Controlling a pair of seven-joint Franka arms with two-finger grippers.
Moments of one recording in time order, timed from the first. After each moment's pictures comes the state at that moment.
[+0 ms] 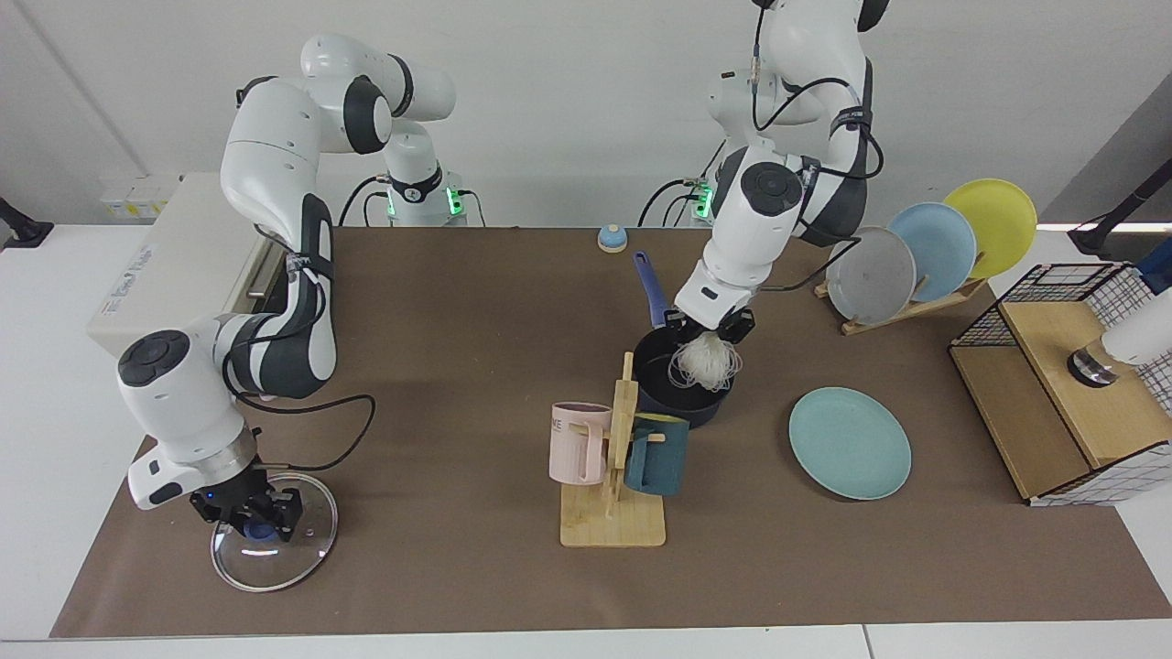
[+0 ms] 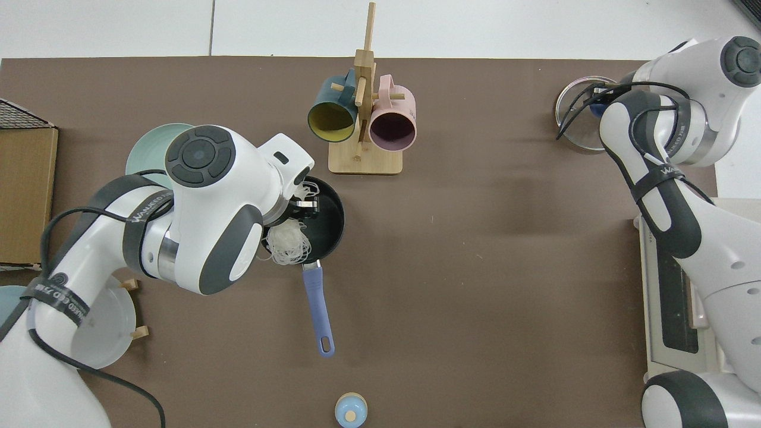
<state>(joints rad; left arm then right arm) -0.07 0.24 -0.36 -1.83 0.01 2.06 -0.42 -0.11 0.85 -0.02 -1.12 0.06 2.24 -0.02</state>
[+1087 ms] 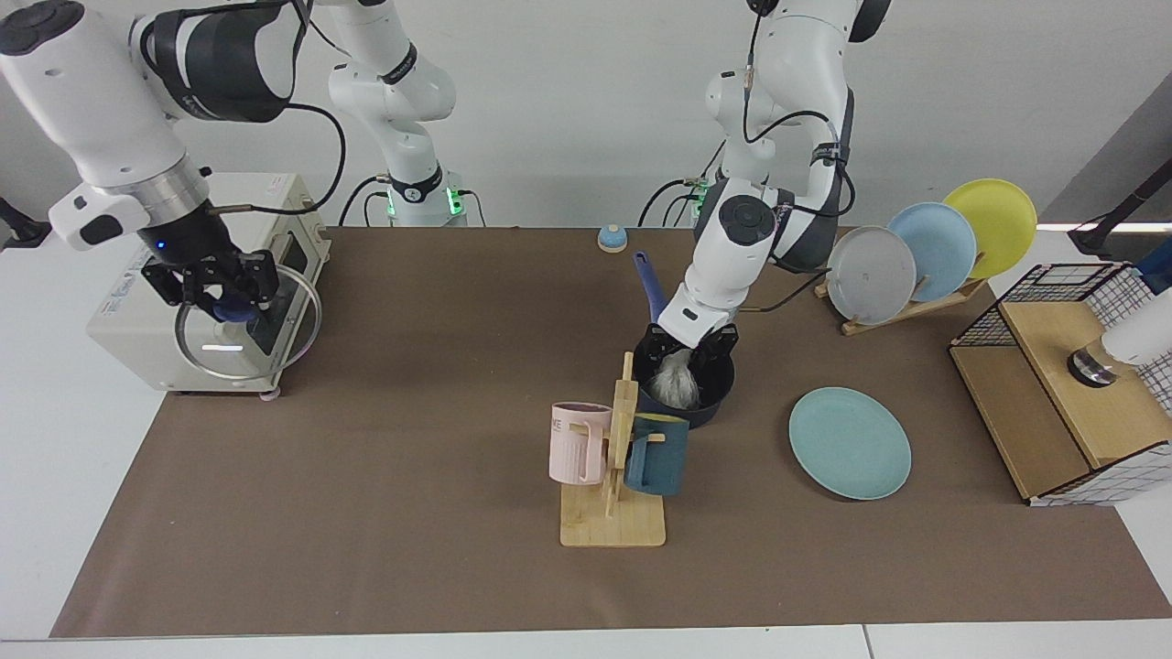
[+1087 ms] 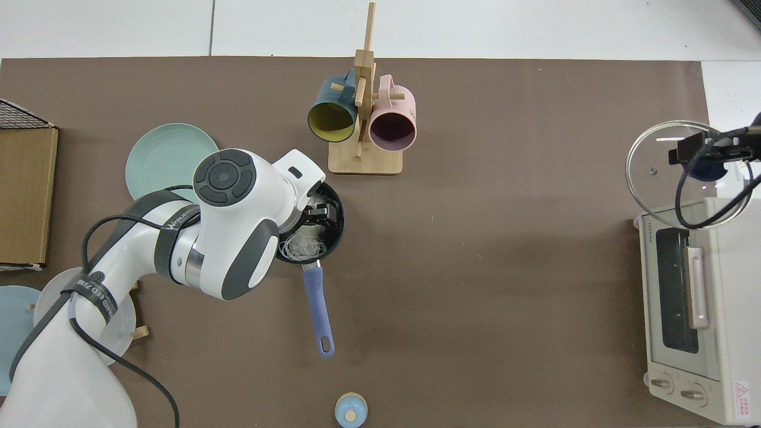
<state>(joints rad) -0.09 0.27 -0.35 -1.91 0.01 2.20 -0.43 -0.11 0.12 -0.02 -1.53 0.07 1.75 -0.12</state>
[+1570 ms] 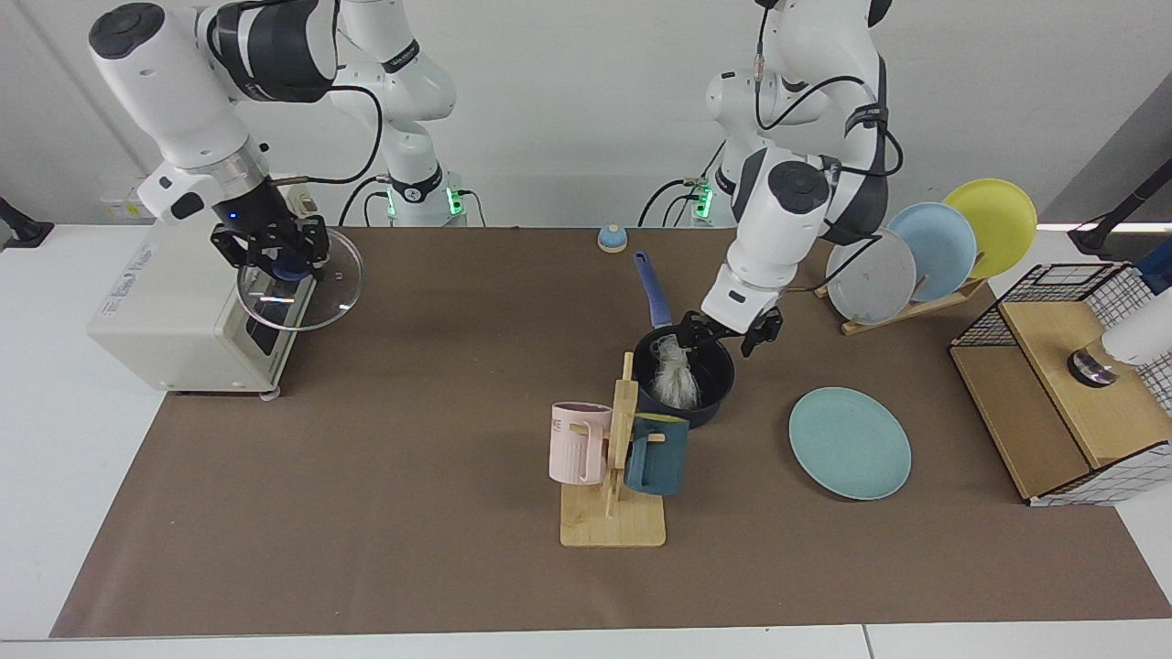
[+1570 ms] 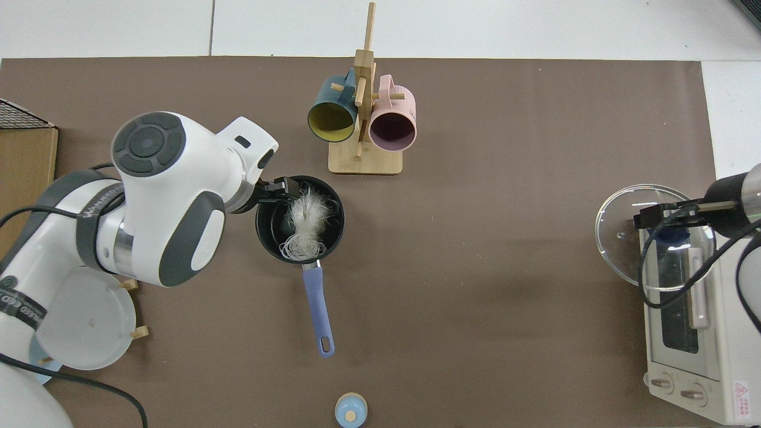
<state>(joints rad) -0.05 0.21 -0.29 -1.81 0.01 2.06 -0.42 -0.06 -0.08 -0.02 -1.84 0.08 1.77 -0.11</state>
